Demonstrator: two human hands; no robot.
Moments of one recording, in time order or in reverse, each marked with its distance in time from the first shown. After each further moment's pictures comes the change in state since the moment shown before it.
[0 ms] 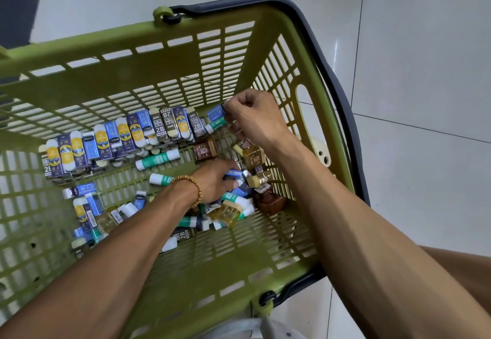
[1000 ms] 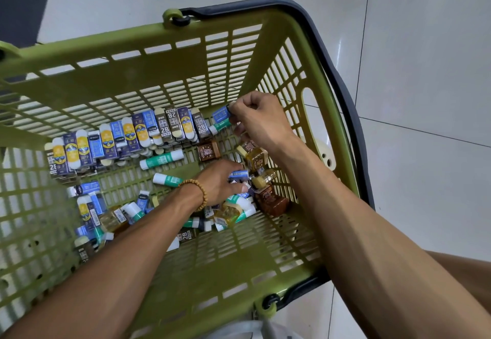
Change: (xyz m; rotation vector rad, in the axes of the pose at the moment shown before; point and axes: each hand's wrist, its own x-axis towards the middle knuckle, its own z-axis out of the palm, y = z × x) left_hand -0.006 0.001 0.005 -0.089 0.097 0.073; right_hand -0.002 -0.001 0.000 0.053 -0.007 0.007
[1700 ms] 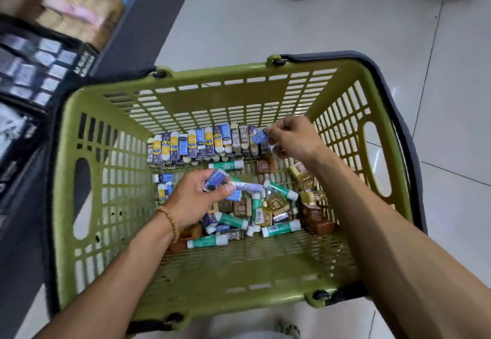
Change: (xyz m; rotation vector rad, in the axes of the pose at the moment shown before) left_hand -0.125 -0.049 -0.040 -0.643 0.509 -0.063; right_hand 0.002 -0.021 0.033 -0.210 -0.127 -0.001
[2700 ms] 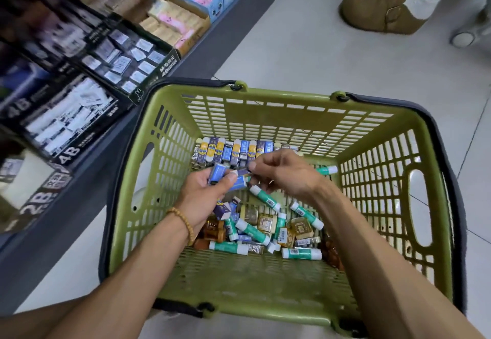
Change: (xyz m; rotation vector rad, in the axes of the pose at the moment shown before) left_hand -0.023 0.002 -0.027 -0.524 0.423 -0.158; right_hand -0.029 -0.041 0.061 0.014 -0.550 -0.065
